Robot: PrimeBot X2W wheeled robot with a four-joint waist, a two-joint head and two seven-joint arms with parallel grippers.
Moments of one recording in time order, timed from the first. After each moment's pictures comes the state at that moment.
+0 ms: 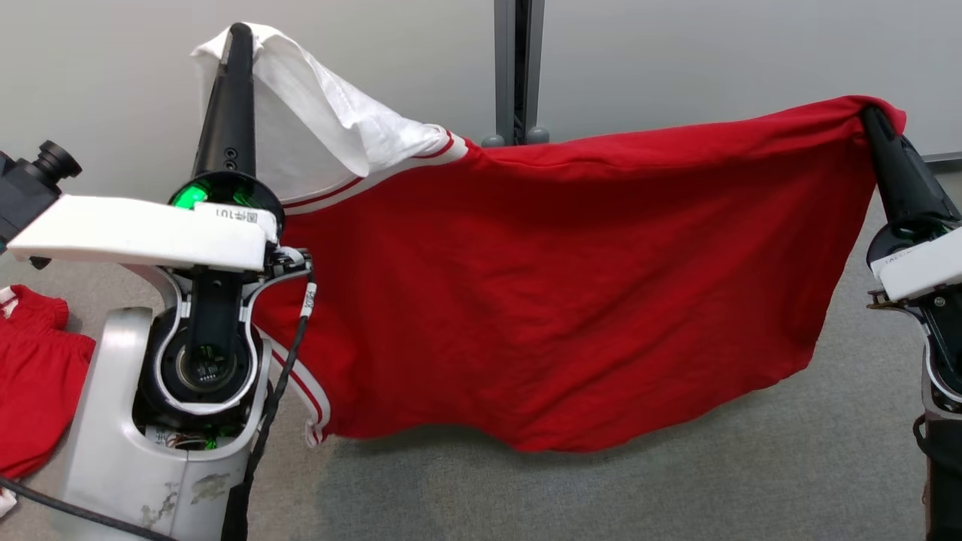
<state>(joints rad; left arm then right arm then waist) -0.48 0.12 -0.20 -0.23 -1.24 0.29 -0.02 -0.45 -0.14 -0.11 0.03 0.72 0.13 0.29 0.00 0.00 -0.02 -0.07</state>
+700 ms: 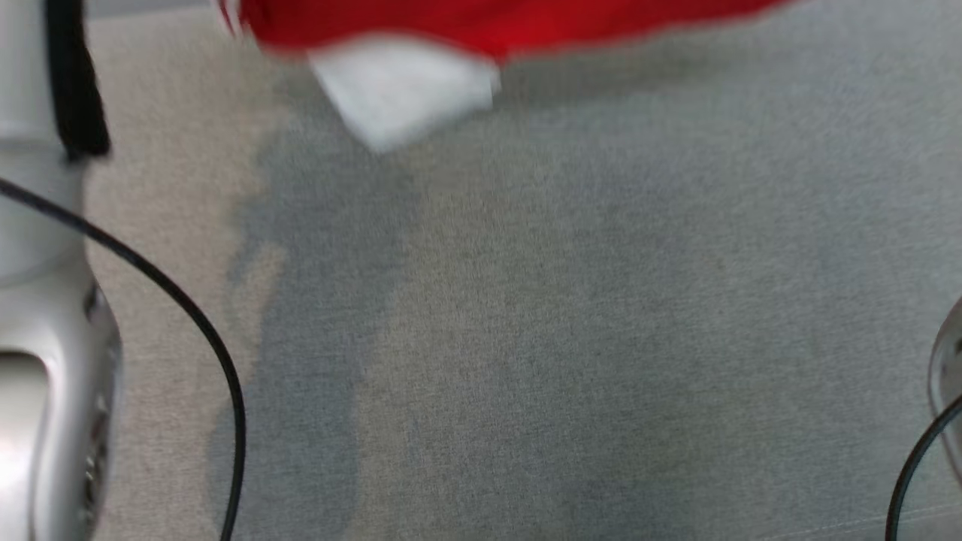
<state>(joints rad) -1.42 0.12 -0.18 0.34 -1.14 0.33 -0.05 -1.35 -0.05 -0.16 0.41 0.70 0.13 0.22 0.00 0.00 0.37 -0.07</state>
